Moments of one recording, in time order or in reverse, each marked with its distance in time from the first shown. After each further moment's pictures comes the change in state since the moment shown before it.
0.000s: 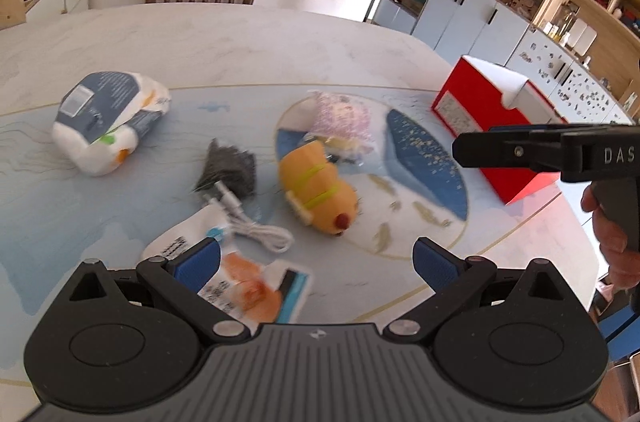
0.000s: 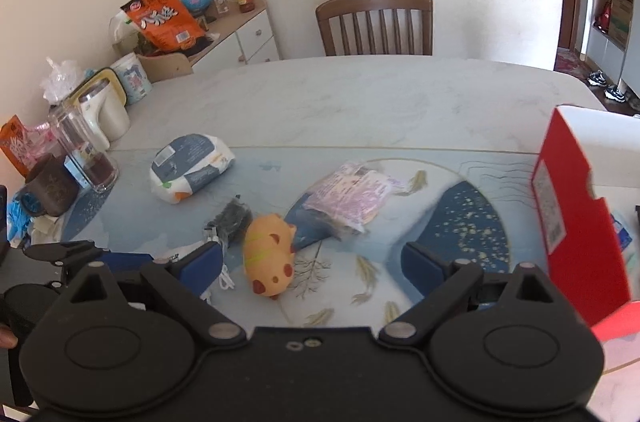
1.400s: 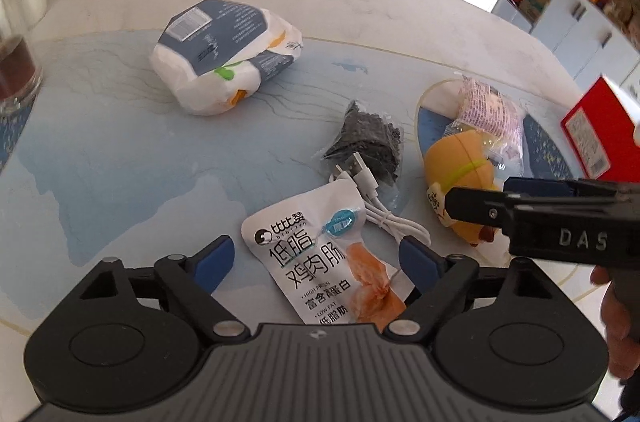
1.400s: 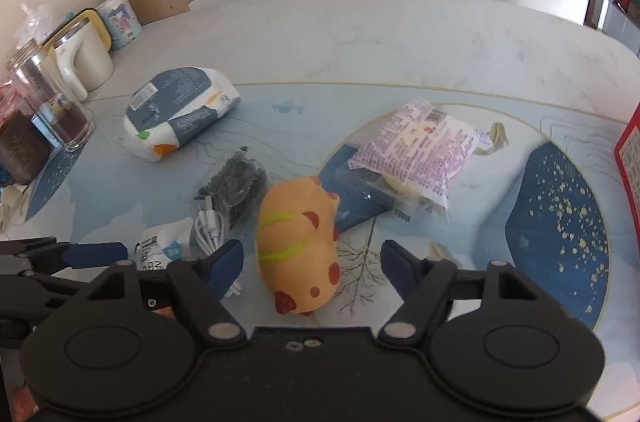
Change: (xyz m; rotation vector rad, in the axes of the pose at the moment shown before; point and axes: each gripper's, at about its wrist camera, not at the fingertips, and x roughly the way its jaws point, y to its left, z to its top) left arm 0.041 0.043 -0.004 -0.198 0.084 0.285; right arm 0.103 0.031 -0.010 -0.010 0.150 -0.005
